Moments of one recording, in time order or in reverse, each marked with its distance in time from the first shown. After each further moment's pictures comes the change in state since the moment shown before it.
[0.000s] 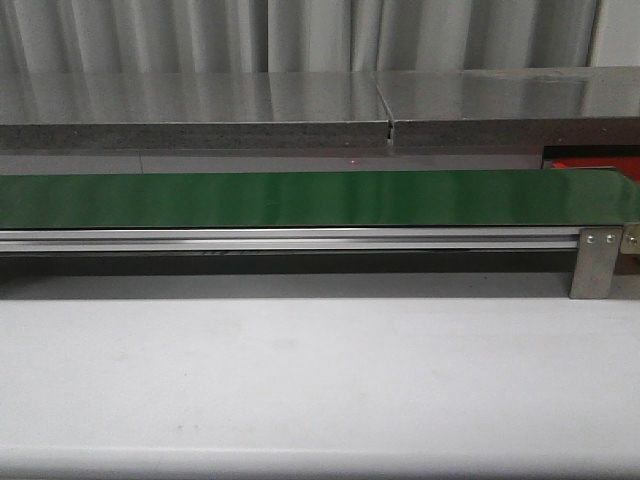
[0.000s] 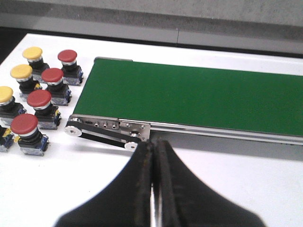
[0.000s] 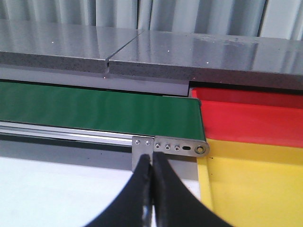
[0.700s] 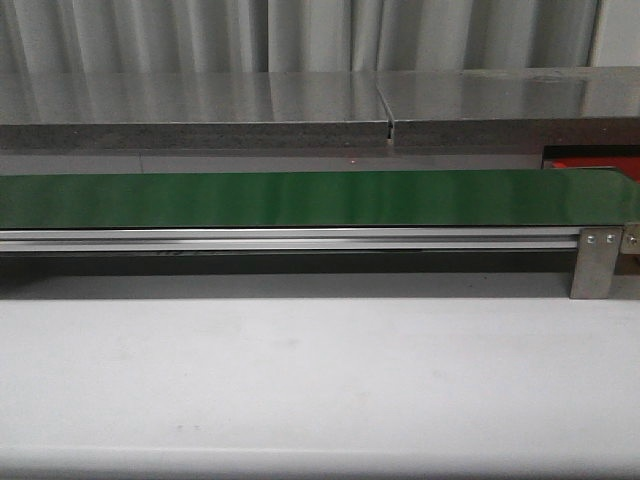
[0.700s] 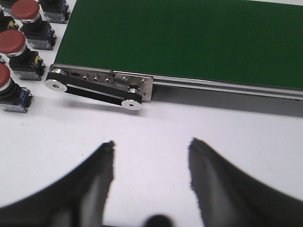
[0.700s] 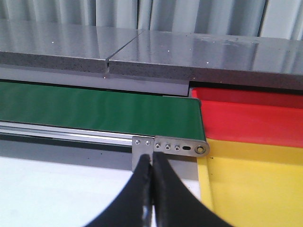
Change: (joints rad) left arm 0.000 0.240 -0.009 -0.011 -0.008 0.000; right arm 0.000 0.000 0.000 0.000 0.000 0.000
